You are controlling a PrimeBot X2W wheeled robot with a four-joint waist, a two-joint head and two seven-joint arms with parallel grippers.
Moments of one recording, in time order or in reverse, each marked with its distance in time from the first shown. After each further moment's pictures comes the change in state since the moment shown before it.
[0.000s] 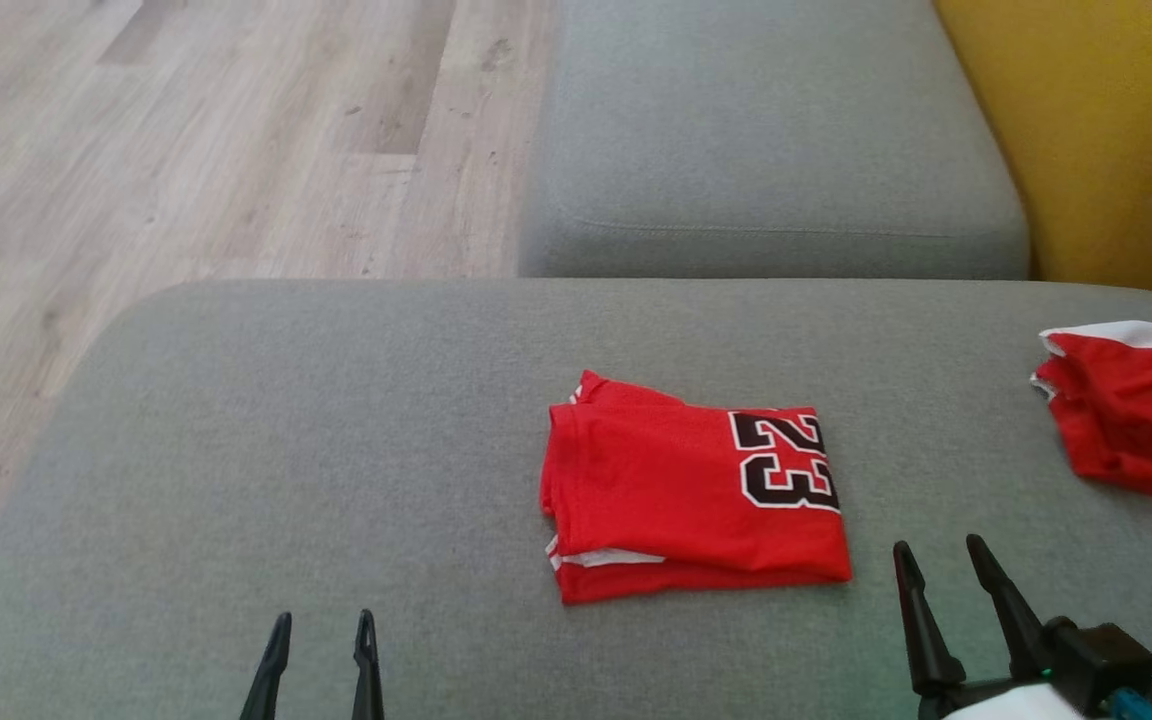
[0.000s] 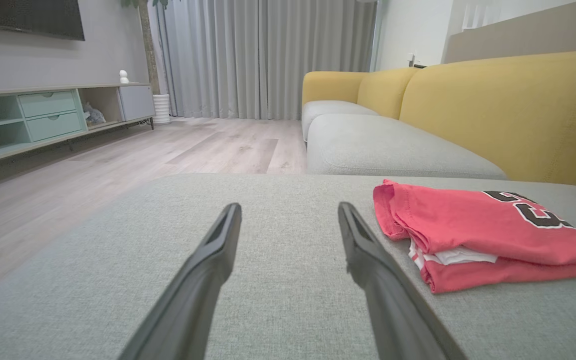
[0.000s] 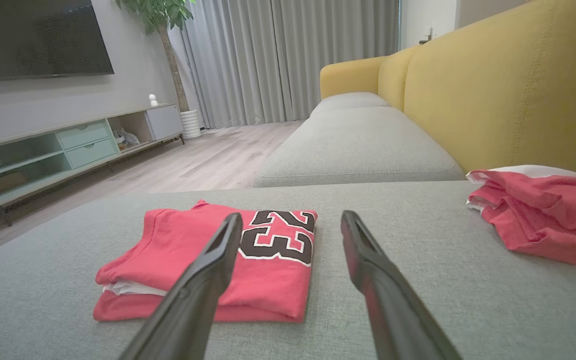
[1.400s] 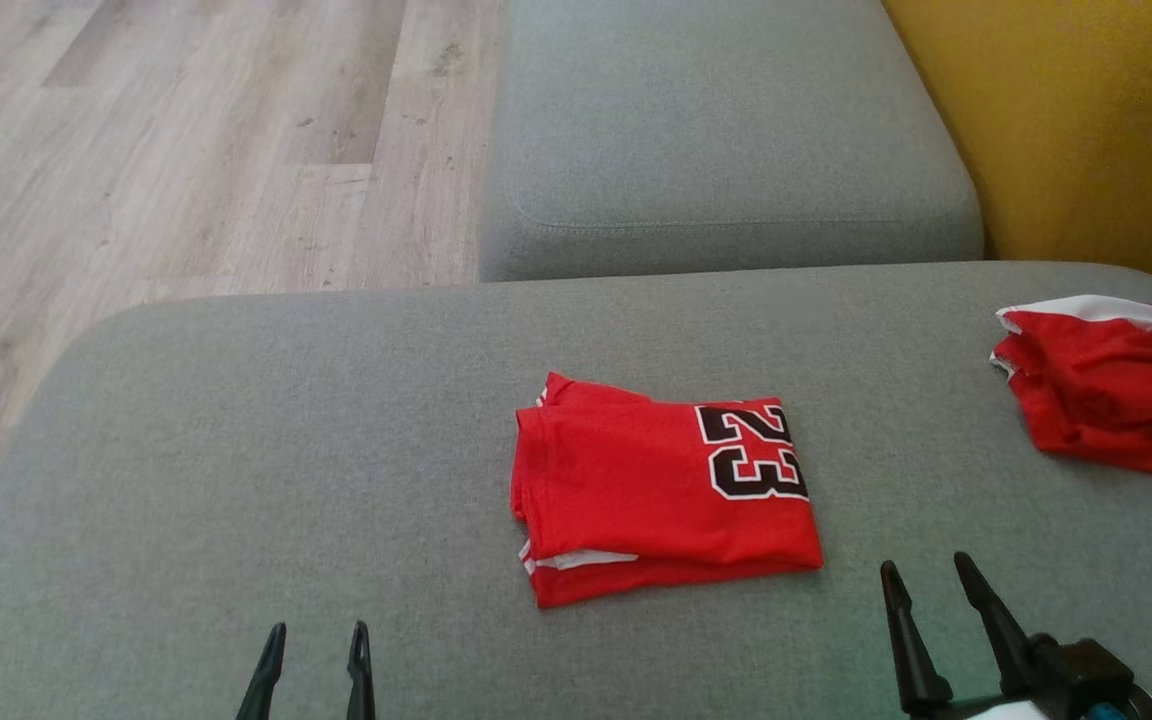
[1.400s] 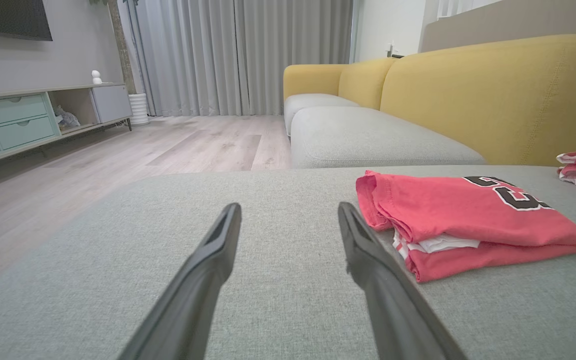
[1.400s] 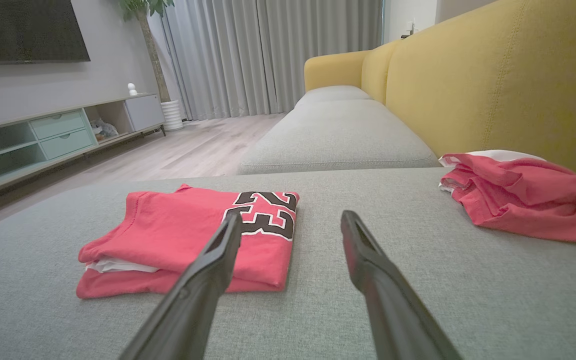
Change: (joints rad) left arm 0.017 -0.001 0.029 0.007 0.027 -0.033 0.000; right arm 0.022 0.030 -0.015 0.006 -0.080 0.000 0.000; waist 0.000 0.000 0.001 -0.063
